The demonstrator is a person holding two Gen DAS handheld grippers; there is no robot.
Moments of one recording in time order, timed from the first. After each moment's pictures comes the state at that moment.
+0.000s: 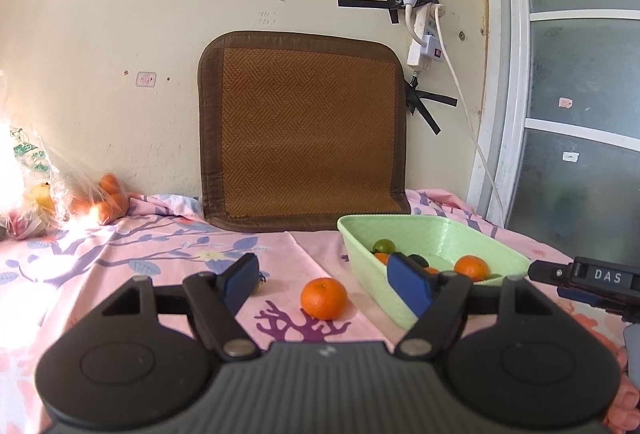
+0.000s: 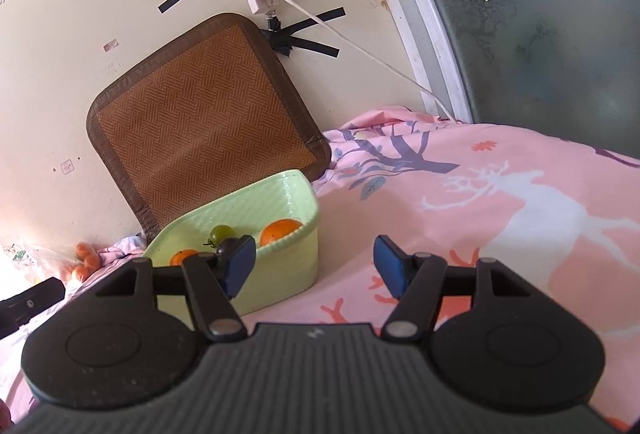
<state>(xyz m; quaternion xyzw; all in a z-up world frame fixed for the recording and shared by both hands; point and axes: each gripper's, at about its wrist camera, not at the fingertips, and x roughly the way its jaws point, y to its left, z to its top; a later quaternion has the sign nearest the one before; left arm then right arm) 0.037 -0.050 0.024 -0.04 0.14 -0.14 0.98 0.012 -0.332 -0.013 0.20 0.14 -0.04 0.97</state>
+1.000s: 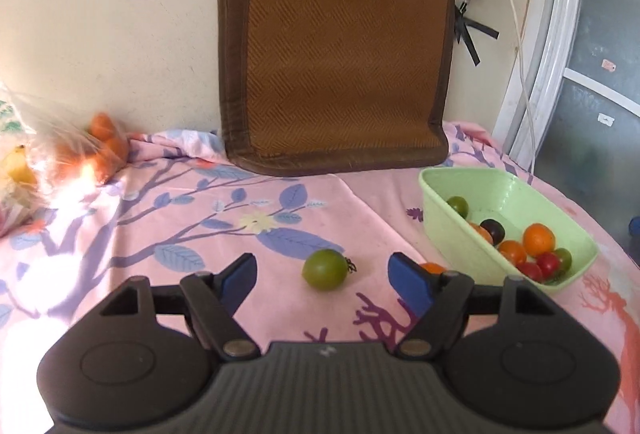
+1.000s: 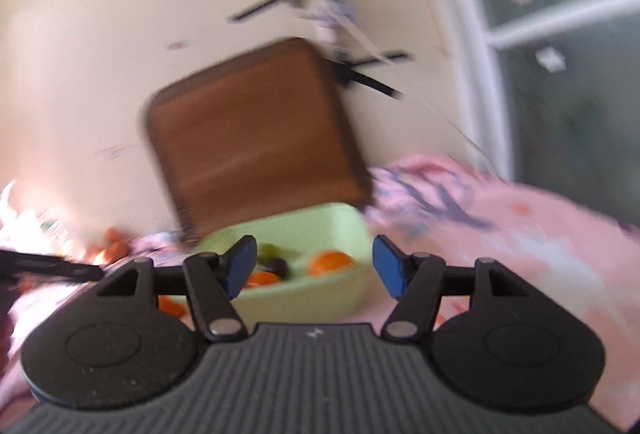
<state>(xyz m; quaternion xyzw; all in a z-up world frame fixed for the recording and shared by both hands) 0.148 0.008 0.025 -0.03 0.30 -0.17 0.94 0.003 -0.301 0.016 0.09 0.08 0.05 0.99</state>
